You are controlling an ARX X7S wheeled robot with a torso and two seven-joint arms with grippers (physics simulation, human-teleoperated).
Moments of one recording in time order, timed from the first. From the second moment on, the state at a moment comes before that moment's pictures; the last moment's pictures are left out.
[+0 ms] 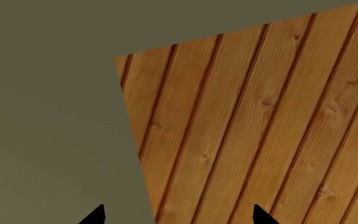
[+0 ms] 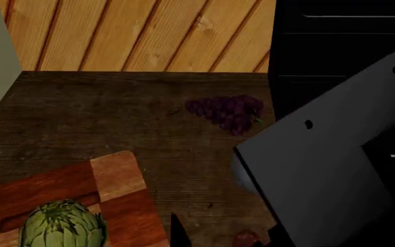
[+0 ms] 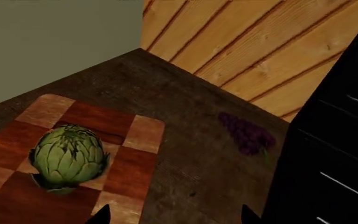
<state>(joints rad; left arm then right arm) -1.34 -0.53 0.01 0.44 -0.86 -1.53 -0.37 1.62 1.01 -0.73 -0.74 2.58 0.93 1.22</state>
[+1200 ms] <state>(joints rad) -1.34 -0.53 0.05 0.43 -0.95 -1.45 -0.45 1.25 1.19 -0.75 -0.75 2.34 0.89 1.06</state>
